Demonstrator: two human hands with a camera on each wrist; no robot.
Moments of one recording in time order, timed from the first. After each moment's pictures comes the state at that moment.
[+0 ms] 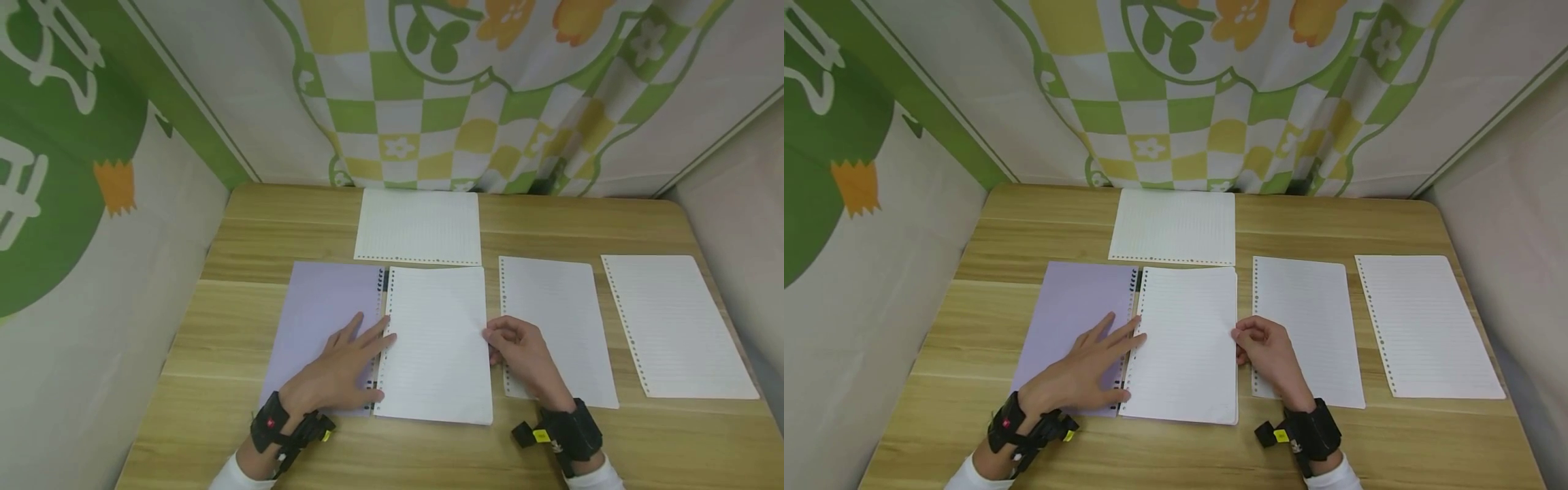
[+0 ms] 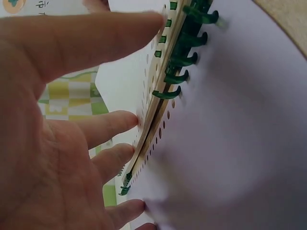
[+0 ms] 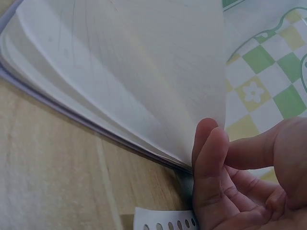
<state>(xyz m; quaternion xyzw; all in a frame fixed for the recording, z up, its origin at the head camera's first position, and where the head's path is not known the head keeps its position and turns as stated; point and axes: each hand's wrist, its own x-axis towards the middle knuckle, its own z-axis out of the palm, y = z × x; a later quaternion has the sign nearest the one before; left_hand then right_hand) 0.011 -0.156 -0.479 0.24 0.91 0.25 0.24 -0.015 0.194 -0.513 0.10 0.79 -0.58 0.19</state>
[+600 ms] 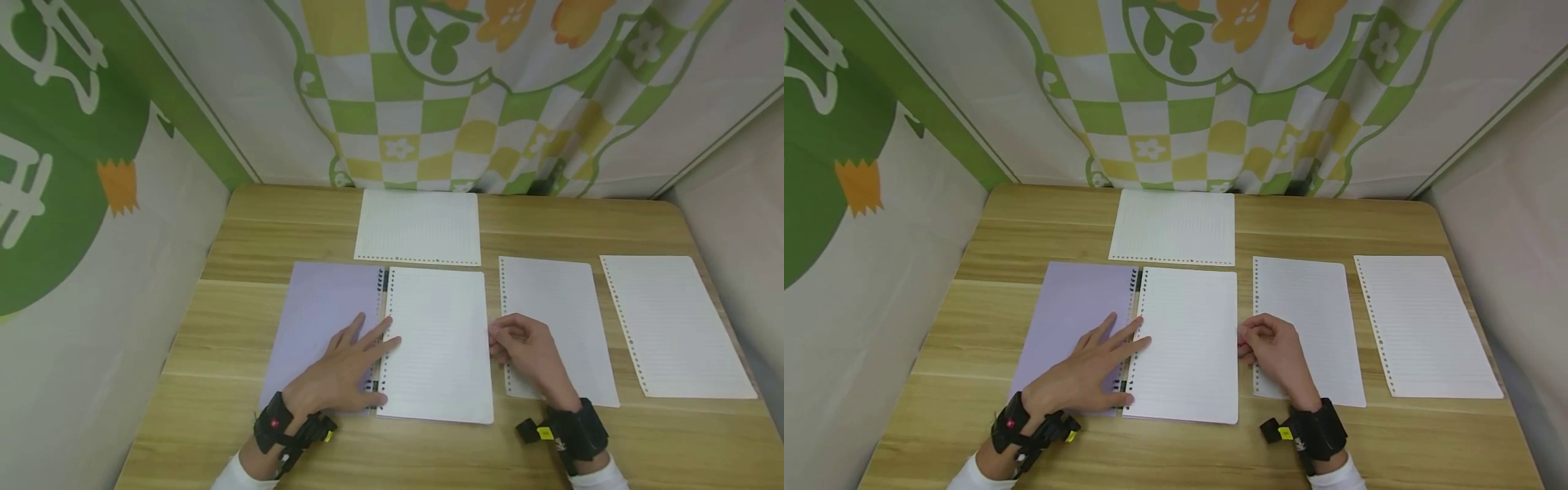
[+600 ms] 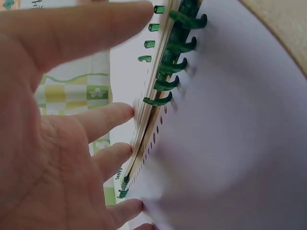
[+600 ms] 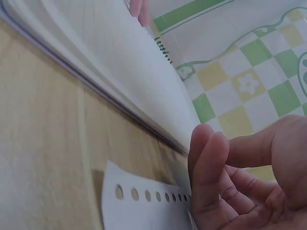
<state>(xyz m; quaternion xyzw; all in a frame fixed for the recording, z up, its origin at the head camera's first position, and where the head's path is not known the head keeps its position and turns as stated) 0.014 -0.154 -0.480 0.25 0.91 0.24 0.24 -0.015 0.205 -0.508 0.08 0.80 -0.57 0.16</state>
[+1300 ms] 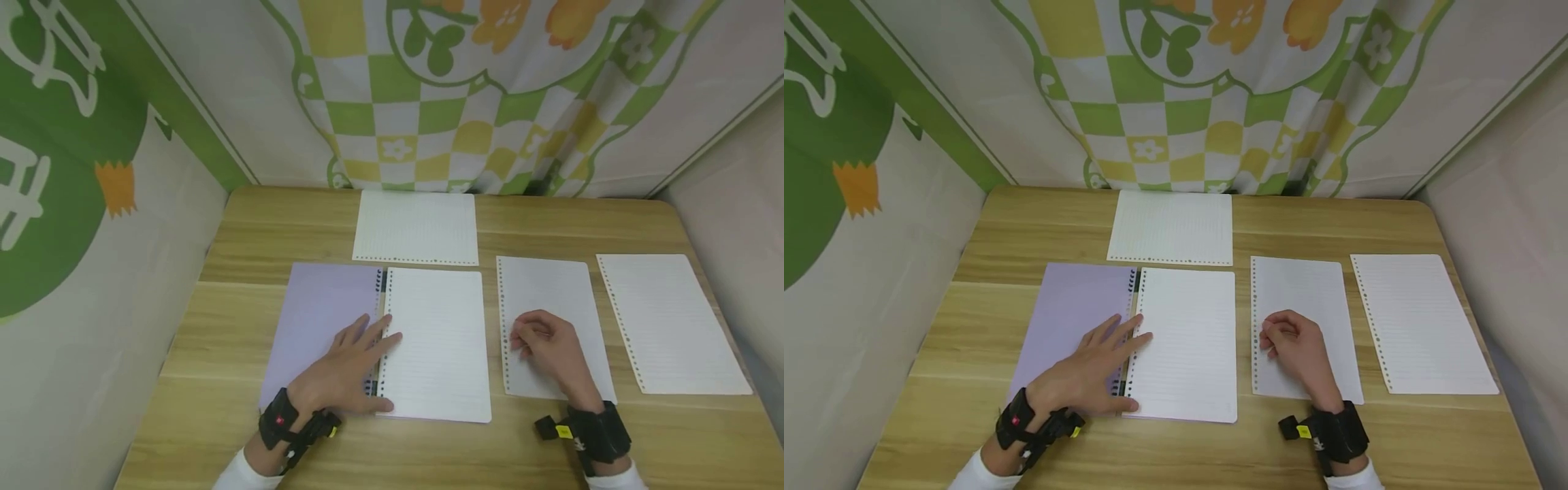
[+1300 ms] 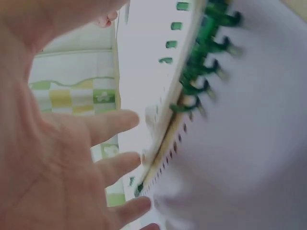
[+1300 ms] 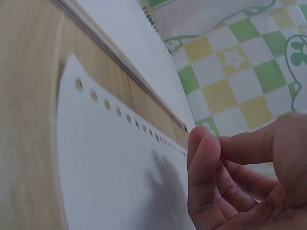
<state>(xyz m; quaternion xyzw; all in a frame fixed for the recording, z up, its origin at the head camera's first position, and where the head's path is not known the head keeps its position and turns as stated) 0.009 -0.146 -0.477 0.27 0.90 0.23 0.24 -0.013 0.238 -0.502 0.09 0.83 -0.53 0.12</state>
